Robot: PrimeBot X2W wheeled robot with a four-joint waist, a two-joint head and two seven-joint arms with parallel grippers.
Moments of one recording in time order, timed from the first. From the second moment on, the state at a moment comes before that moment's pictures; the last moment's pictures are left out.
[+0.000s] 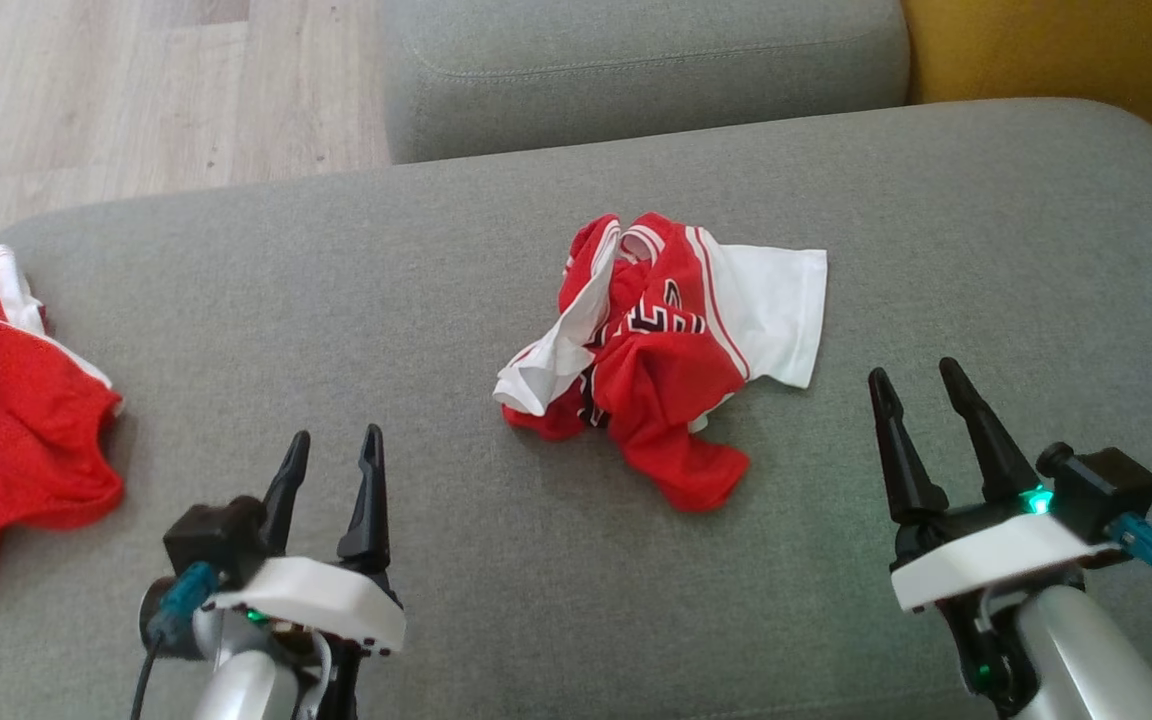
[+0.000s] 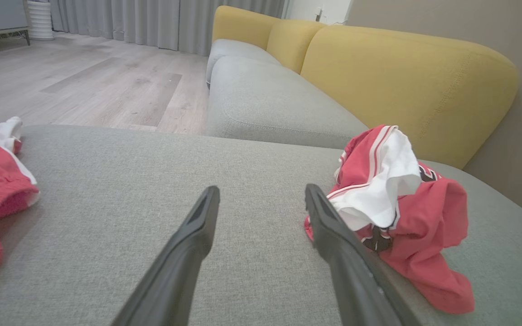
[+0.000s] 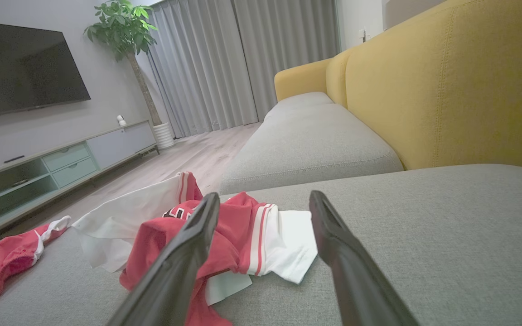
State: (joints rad) left arm -0.07 0.11 -0.30 0.26 -0.39 0.08 -0.25; right arm -0.13 -0.20 0.26 0.29 0.42 0.12 -0.25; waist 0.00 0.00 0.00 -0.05
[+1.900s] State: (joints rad) left arm -0.70 0.11 -0.33 0.67 -0.77 -0.06 0.53; right arm -0.18 -0.17 0.23 0.31 0.43 0.12 -0.25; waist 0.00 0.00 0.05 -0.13
